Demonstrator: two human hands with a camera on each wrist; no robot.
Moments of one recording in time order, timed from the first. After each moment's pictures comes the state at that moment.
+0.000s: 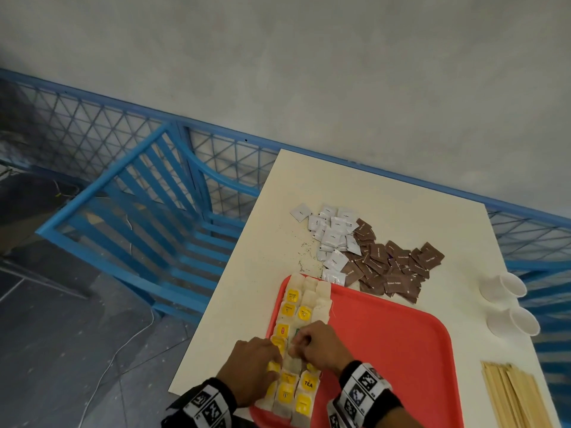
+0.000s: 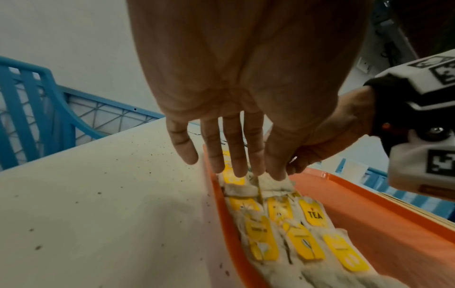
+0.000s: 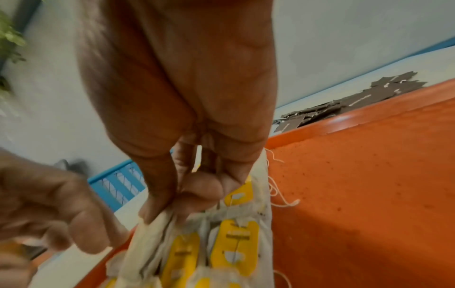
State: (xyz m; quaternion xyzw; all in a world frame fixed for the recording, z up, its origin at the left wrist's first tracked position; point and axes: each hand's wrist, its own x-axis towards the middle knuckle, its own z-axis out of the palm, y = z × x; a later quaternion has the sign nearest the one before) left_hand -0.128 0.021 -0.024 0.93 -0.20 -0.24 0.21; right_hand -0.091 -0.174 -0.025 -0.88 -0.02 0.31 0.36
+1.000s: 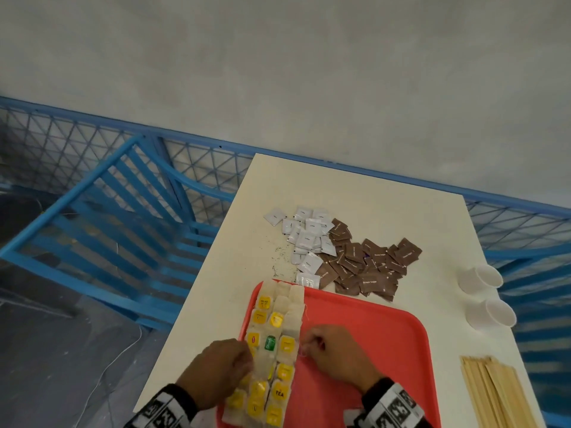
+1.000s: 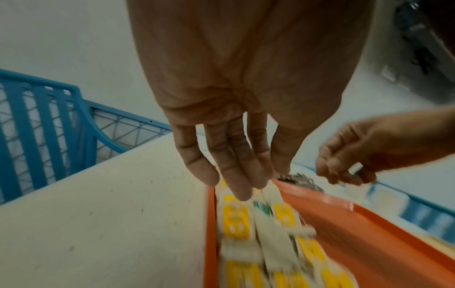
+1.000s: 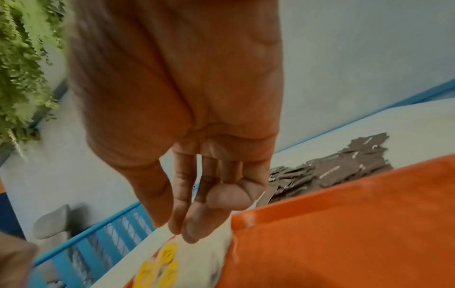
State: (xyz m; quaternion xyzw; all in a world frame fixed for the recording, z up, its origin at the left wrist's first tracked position) left_hand -0.113 0.014 -0.010 0.92 -0.18 -0.24 0.27; right_hand -0.098 -0.257 0.006 -0.91 -0.08 0.23 0.33
